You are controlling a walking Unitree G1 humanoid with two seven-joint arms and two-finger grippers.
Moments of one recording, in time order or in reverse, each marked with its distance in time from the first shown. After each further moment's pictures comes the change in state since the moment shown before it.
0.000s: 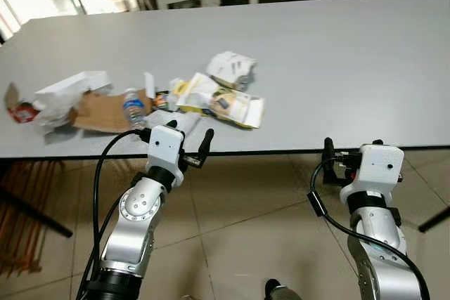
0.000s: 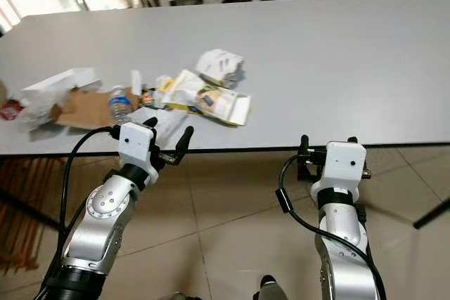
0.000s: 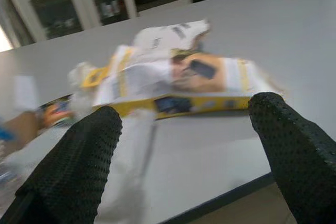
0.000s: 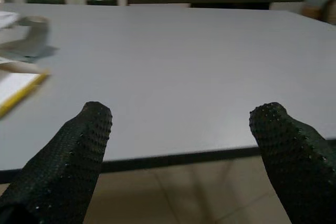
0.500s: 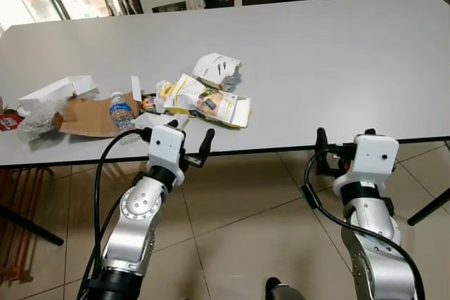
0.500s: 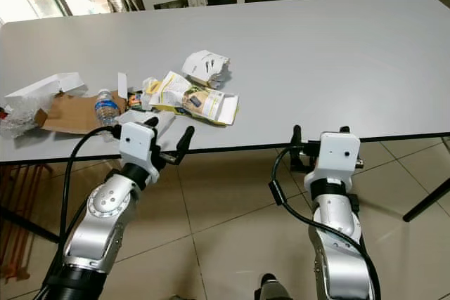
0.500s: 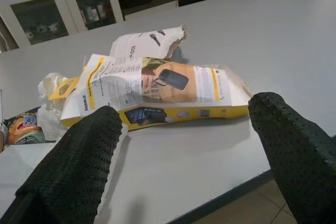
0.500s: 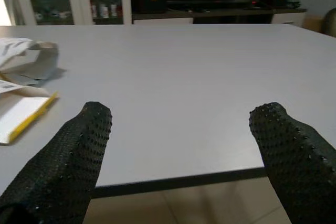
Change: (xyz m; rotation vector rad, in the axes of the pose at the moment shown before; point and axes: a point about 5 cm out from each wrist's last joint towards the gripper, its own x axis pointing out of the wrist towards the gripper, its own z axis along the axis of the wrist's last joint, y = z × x) left arm 0.003 0.001 0.000 -0.001 0.006 -0.002; right arm 0.008 0.015 0.013 0.038 -0.051 0.061
